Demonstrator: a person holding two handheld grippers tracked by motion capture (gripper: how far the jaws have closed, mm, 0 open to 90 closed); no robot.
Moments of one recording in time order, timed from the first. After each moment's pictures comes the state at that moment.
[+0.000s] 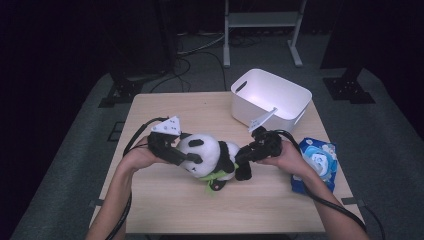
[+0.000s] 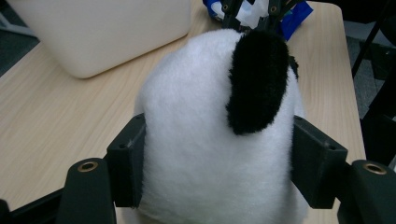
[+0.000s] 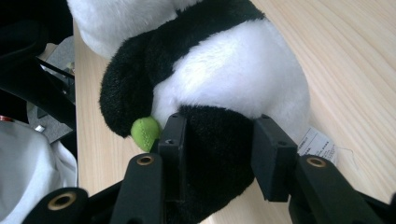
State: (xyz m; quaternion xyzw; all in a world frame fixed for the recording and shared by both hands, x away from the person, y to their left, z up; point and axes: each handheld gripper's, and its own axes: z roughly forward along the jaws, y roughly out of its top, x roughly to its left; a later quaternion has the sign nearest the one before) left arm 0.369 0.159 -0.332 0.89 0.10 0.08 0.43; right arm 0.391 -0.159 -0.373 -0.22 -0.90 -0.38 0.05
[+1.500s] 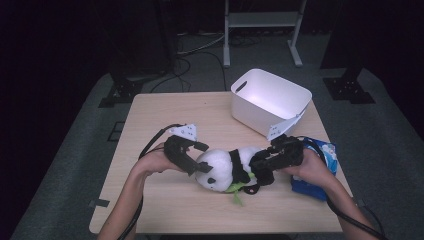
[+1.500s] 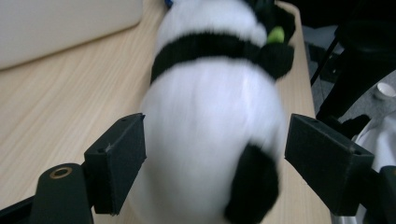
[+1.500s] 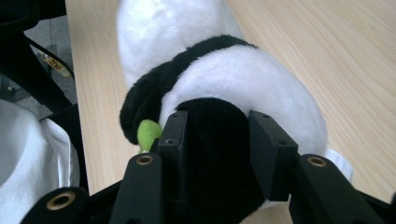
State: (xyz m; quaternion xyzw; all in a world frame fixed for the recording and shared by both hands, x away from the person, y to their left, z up) left arm 0.370 0.129 -0.351 0.90 0.10 -0.01 0.43; right arm 0.347 -0.190 -0.350 -0.21 -0.91 -0.36 -0.01
